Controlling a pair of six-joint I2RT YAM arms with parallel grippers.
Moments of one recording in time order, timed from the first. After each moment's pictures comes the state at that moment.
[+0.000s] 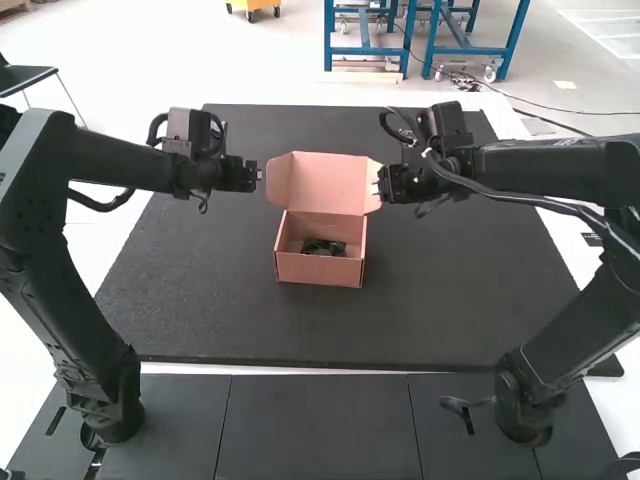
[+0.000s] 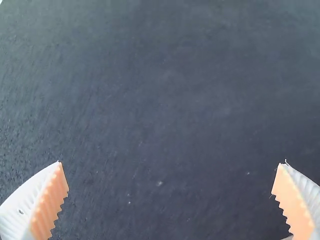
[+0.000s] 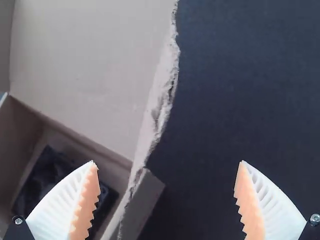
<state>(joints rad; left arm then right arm) -0.19 1.61 0.93 0.13 0.03 -0.06 0.37 1.47 0.92 -0.18 -0.13 0.08</state>
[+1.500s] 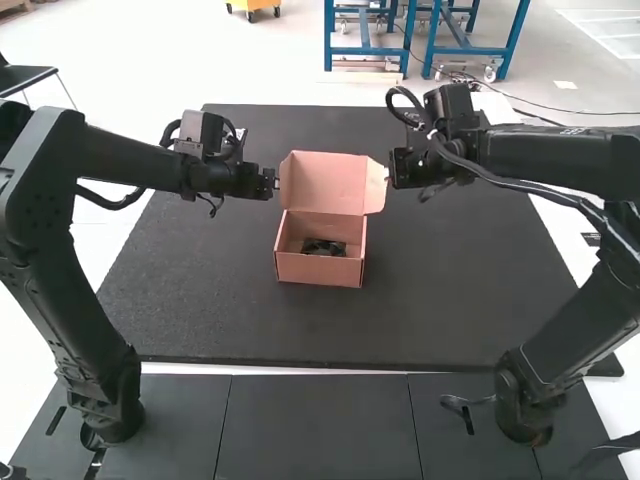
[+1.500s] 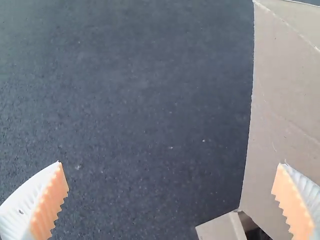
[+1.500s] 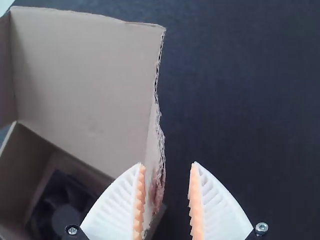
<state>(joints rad) -0.23 1.64 0.95 0.08 0.21 -0.06 0.35 1.46 1.02 -0.24 -0.15 0.09</state>
